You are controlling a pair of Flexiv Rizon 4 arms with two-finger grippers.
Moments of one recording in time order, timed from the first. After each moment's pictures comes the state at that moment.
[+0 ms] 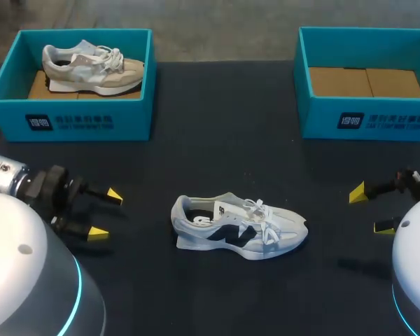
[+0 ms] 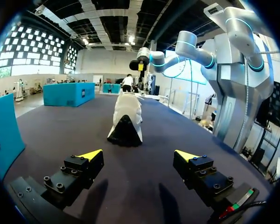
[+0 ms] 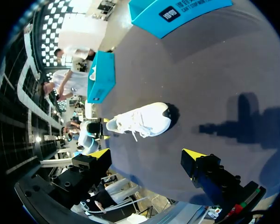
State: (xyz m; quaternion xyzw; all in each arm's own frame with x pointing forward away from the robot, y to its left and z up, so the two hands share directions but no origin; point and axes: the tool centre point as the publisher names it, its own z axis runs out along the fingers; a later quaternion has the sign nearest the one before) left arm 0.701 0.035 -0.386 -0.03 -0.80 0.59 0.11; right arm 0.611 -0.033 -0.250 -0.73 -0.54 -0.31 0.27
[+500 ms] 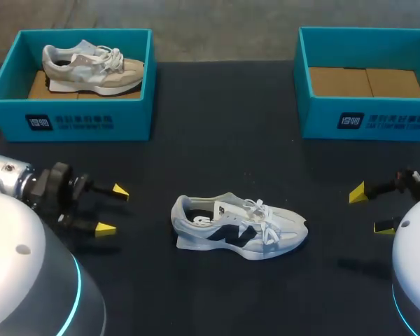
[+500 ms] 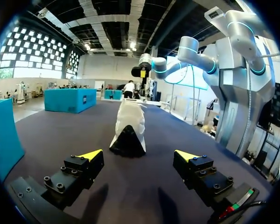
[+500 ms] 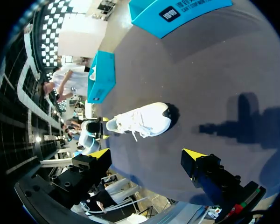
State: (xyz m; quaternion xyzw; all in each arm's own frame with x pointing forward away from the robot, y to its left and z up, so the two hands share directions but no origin) left arm 0.705 0.014 -0.379 -0.03 -0.79 0.61 0.10; right arm 0.611 -0.033 -0.250 -0.73 -0.54 -0.31 0.27
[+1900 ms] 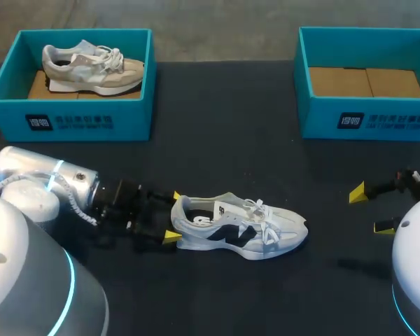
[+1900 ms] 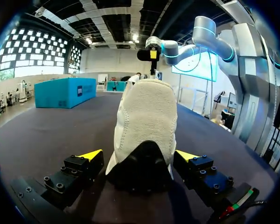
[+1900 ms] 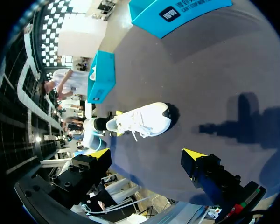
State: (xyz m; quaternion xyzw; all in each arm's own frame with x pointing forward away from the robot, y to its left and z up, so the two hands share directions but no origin) left arm 0.708 -0.112 -0.416 -0.02 -0.81 0.58 0.08; right arm 0.611 -0.033 -0.250 -0.73 -0.54 -0.31 0.27
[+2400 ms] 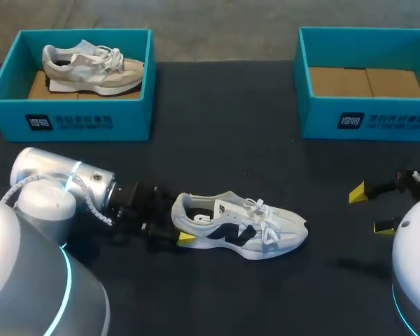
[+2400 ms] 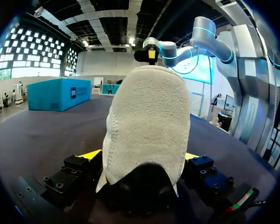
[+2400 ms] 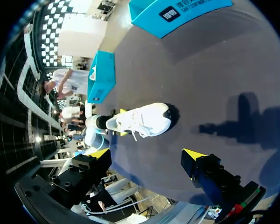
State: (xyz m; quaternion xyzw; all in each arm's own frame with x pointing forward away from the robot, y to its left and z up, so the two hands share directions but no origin) left arm 0.704 -0.143 -0.420 -0.04 -0.80 0.59 0.10; right arm 0.611 -0.033 -0.250 -0.73 -0.54 -0.31 0.27
